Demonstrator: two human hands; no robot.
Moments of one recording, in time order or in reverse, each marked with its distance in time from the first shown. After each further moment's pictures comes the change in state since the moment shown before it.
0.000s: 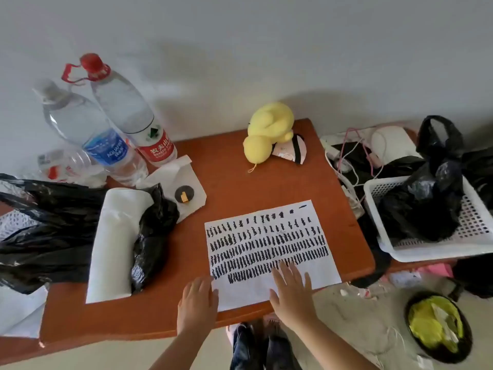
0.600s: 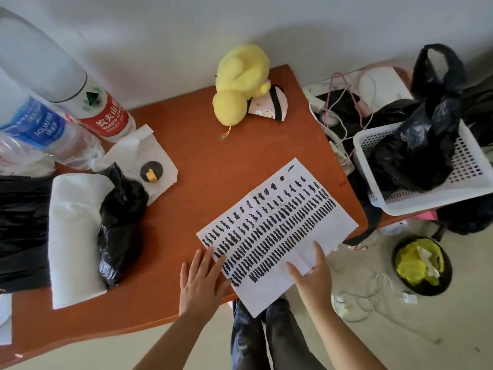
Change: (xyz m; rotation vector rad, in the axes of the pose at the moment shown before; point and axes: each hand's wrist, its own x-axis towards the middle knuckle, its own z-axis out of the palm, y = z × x) left_hand 0.023 -0.004 0.037 0.382 -0.146 0.262; right_hand -0.021 0.029 0.000 0.907 0.224 0.650
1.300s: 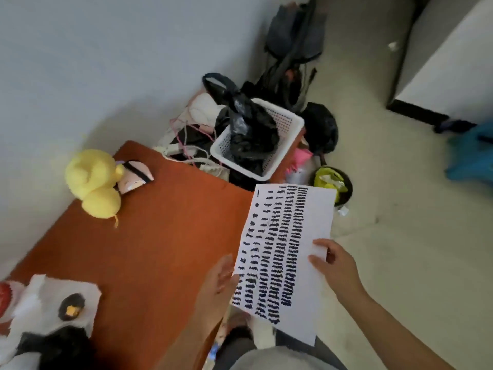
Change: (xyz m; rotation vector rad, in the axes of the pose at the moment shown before) left_hand -0.037 0.113 -0.097 -0.665 -0.349 0.541; right_hand -0.120 0.020 -0.123 0.662 0.424 0.228
